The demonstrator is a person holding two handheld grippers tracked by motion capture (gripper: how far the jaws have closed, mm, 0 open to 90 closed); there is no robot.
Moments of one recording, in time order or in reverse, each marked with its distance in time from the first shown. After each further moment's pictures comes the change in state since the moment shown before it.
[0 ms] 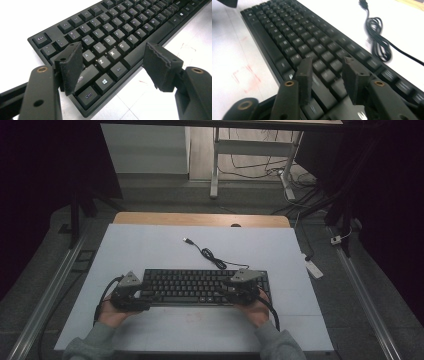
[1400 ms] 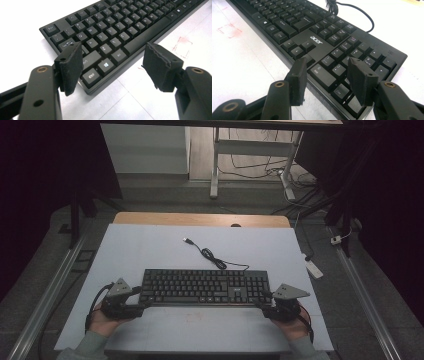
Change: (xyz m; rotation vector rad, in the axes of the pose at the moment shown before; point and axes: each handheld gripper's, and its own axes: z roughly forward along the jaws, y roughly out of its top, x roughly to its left) left arm -0.003 -0.021 -0.021 -0.042 0.033 -0.003; right arm -0.025 -0.066 -0.086 -0.013 -0.129 0.044
